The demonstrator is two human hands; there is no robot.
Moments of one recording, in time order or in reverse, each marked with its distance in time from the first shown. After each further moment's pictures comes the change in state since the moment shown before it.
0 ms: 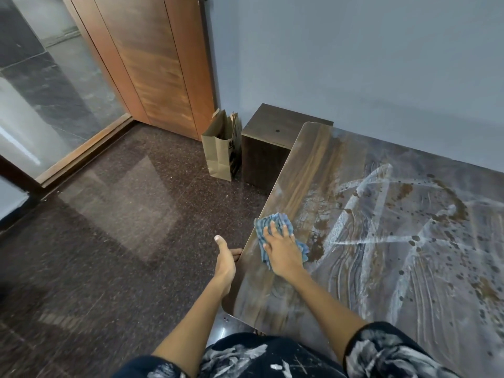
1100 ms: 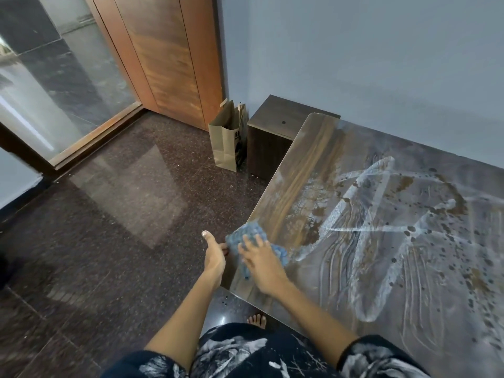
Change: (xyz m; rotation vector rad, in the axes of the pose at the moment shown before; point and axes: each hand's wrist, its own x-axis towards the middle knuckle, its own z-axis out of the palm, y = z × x) left_hand -0.024 -0.024 -0.014 -0.049 0.188 -0.002; right_hand -0.059 -0.019 0.038 0.014 0.036 -0.305
